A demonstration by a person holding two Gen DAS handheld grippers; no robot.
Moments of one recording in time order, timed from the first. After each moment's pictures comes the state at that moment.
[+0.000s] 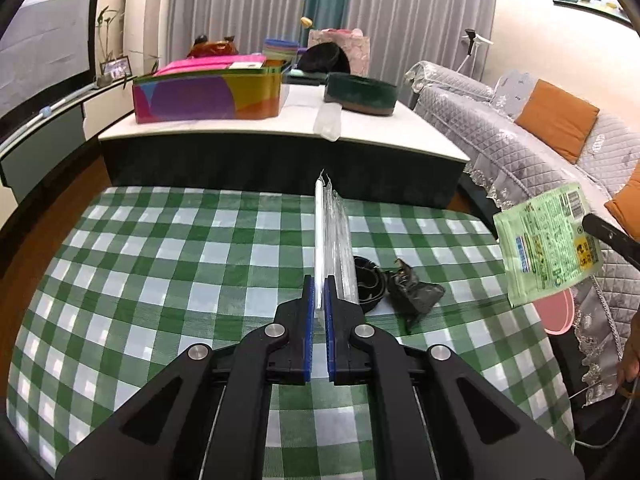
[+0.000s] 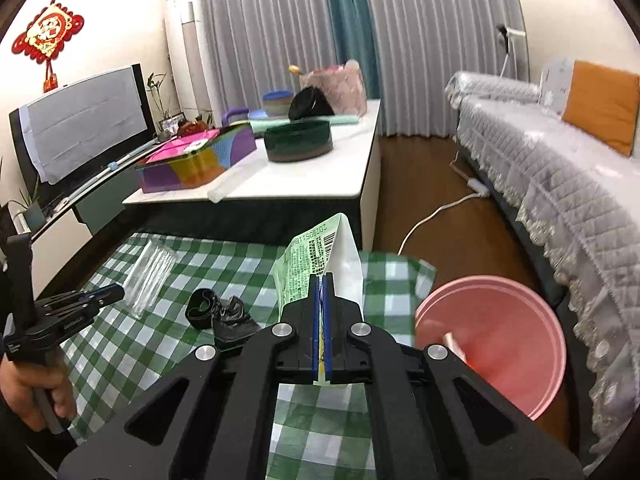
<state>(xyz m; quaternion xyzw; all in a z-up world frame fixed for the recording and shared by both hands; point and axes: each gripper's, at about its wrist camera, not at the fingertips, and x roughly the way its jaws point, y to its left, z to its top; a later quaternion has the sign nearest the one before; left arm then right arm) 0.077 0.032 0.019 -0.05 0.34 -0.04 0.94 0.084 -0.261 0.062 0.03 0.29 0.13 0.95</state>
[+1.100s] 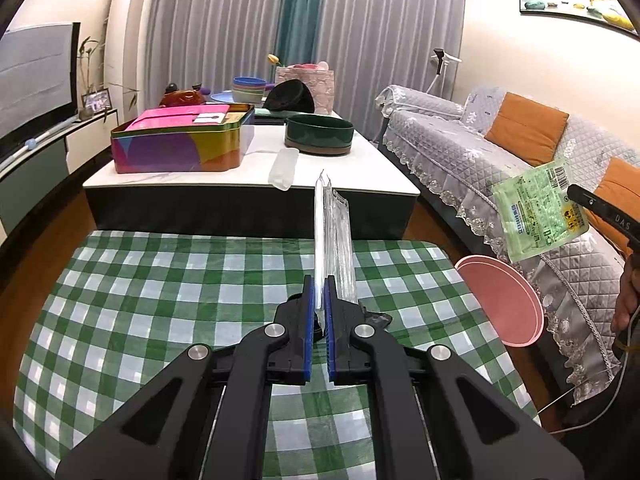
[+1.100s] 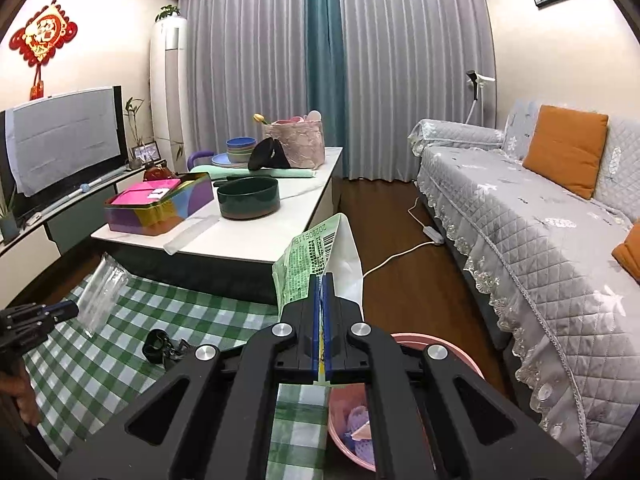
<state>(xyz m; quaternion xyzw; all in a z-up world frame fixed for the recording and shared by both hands) 0.059 0.004 0.060 -0.04 0.29 -0.08 0.95 0.080 -0.316 0.113 0.00 0.23 0.07 0.97</state>
